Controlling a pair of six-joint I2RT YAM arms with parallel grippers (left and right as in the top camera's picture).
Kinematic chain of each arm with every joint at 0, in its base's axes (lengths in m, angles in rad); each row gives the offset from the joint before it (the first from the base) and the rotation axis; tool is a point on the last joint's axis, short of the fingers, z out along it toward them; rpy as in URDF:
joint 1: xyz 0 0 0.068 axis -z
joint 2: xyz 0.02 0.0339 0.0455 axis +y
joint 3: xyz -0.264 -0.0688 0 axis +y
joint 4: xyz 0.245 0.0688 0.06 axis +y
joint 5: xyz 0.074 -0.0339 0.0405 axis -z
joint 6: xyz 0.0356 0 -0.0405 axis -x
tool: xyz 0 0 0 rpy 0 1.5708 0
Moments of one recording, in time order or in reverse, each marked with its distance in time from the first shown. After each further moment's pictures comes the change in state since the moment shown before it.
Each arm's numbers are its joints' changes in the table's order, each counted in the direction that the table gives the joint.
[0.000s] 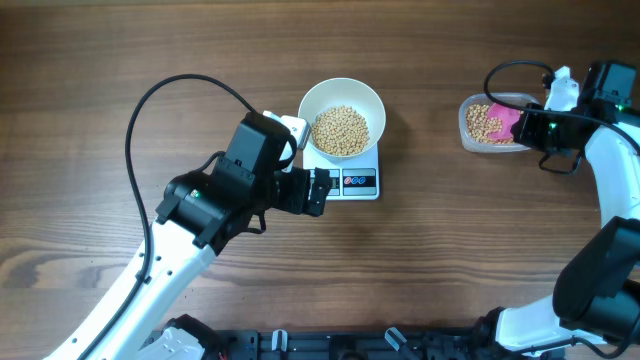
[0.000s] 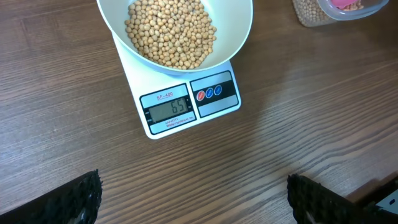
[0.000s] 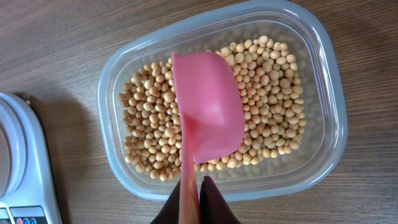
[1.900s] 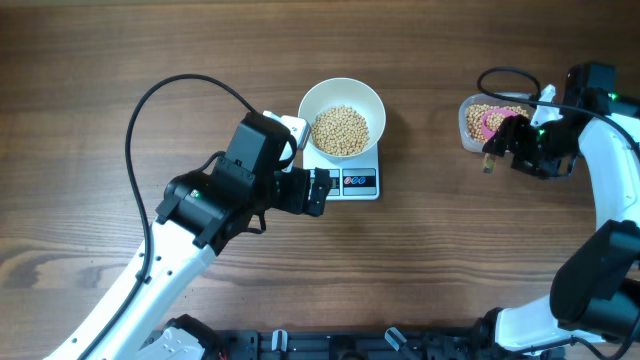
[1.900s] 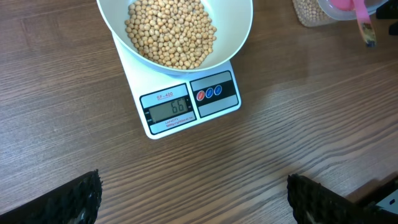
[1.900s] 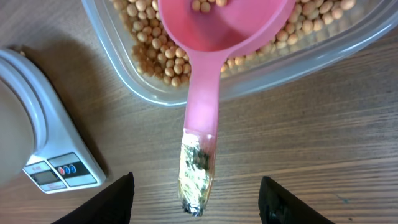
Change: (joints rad) left arm 0.000 0.000 0.000 0.000 0.000 0.000; right arm -0.061 0.000 -0.065 0.317 0.020 -0.175
